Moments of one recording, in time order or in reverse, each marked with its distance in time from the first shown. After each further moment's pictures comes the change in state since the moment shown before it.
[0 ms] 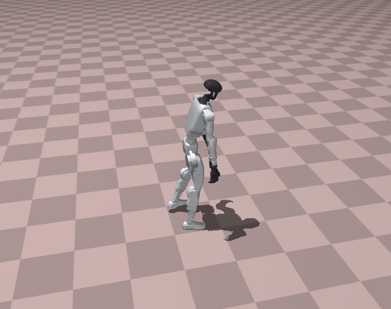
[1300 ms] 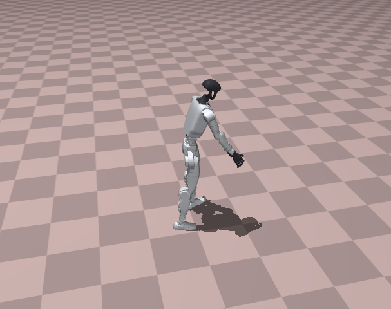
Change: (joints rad) left arm 0.082 -0.041 0.226 0.434 0.030 0.040 -0.038; right arm -0.343 0.080 0.093 -0.184 0.195 -0.103 -0.084; waist 0.172 -0.019 -0.049; left_leg -0.125 0.022 0.098 -0.416 0.291 -0.011; right_leg 0.087 0.079 0.105 -0.115 -0.020 -0.059
